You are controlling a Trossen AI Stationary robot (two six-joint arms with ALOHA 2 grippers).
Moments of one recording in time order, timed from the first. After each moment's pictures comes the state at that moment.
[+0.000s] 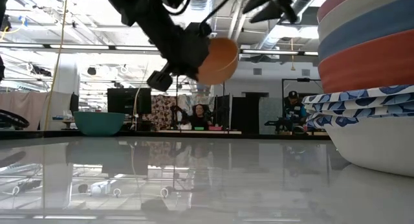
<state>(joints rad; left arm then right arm) 0.02 1.69 1.04 0.05 -0.92 1.37 -0.14 1.17 1.14 -0.29 0.43 0.39</state>
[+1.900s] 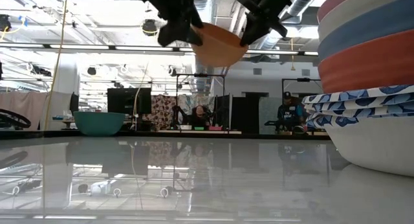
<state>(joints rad) -0.07 1.51 1.09 0.07 -0.93 1.01 -0.24 1.43 1.39 -0.66 0.34 0.42</state>
